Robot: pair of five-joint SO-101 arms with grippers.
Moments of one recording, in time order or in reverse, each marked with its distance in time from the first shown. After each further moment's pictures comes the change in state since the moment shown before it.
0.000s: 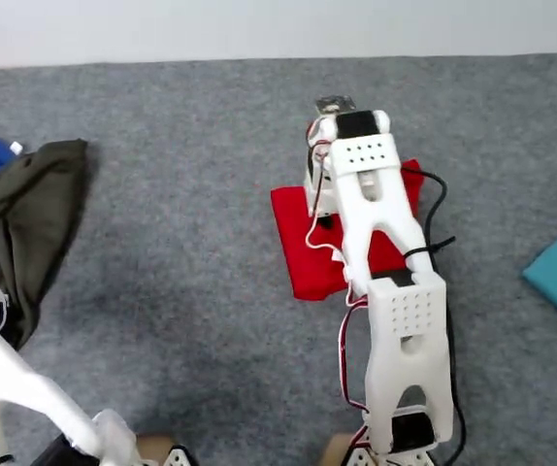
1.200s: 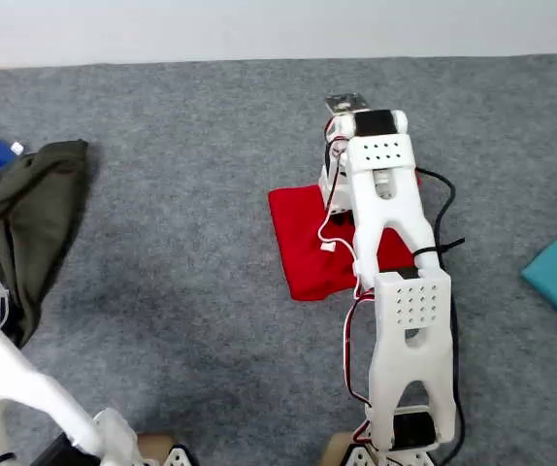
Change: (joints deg) left arm 0.8 0.0 0.0 -2.5 0.0; right arm 4.0 2.6 -4.5 0.0 7.4
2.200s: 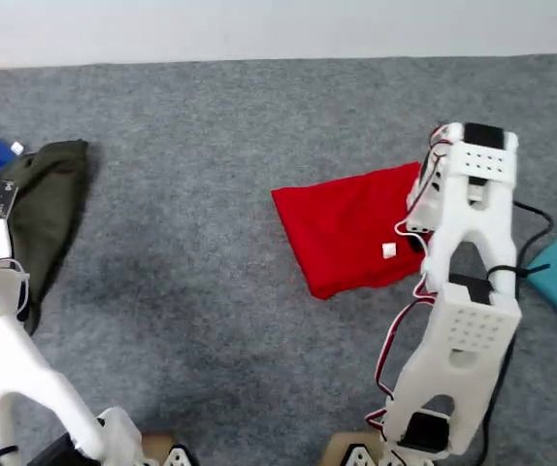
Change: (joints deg) left arm 7.3 0.0 0.0 -2.7 -0.3; right arm 18.9 -12.7 21.9 0.0 0.0
